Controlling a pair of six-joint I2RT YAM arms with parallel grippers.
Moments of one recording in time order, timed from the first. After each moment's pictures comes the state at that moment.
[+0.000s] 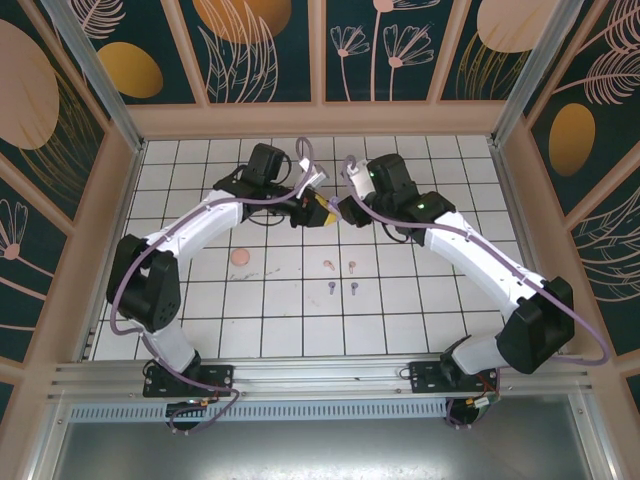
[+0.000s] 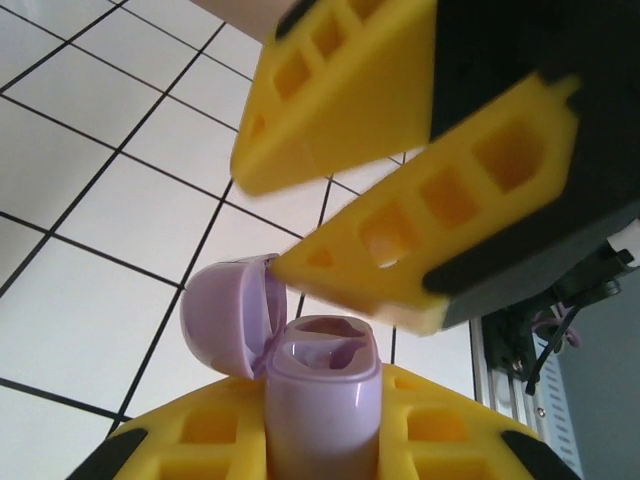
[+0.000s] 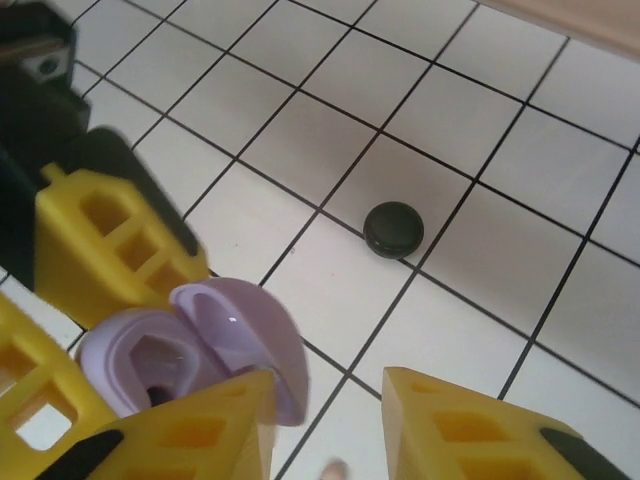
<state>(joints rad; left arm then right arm) -0.50 1.73 1.34 -0.36 0.96 0.11 0.61 1.40 1.25 -0.55 -0.10 0.01</state>
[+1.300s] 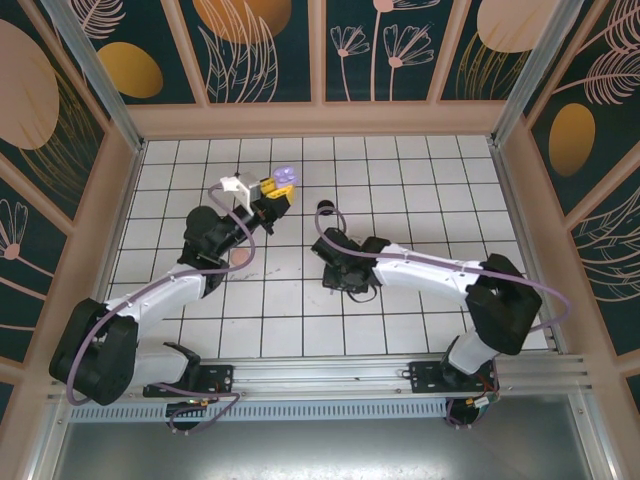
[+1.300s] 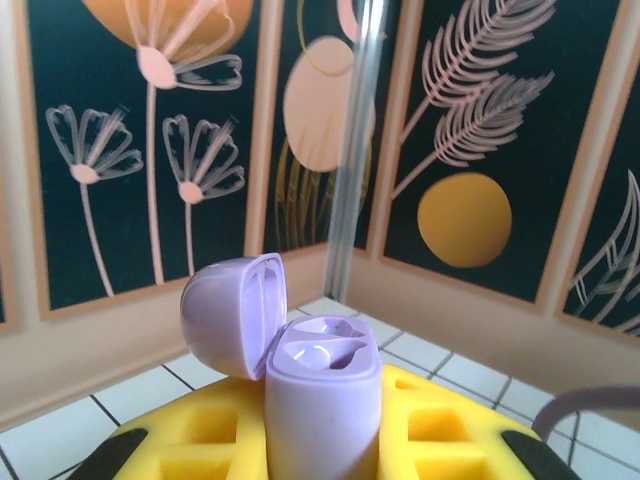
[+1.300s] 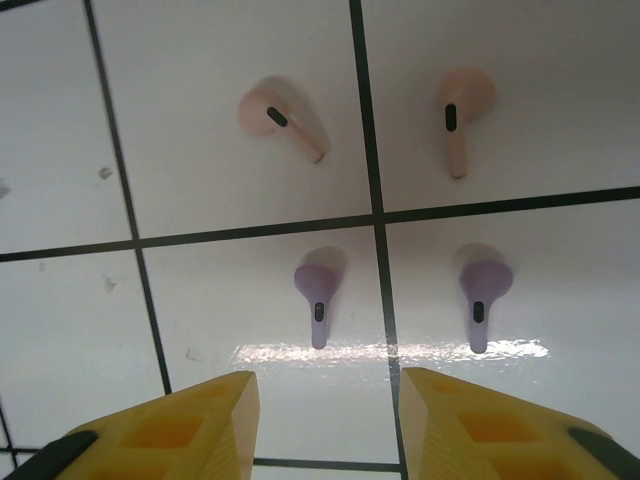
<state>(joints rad) -0.46 1.28 0.59 0.94 0.41 -0.23 0.98 1.60 1.05 -0.69 0.14 1.06</state>
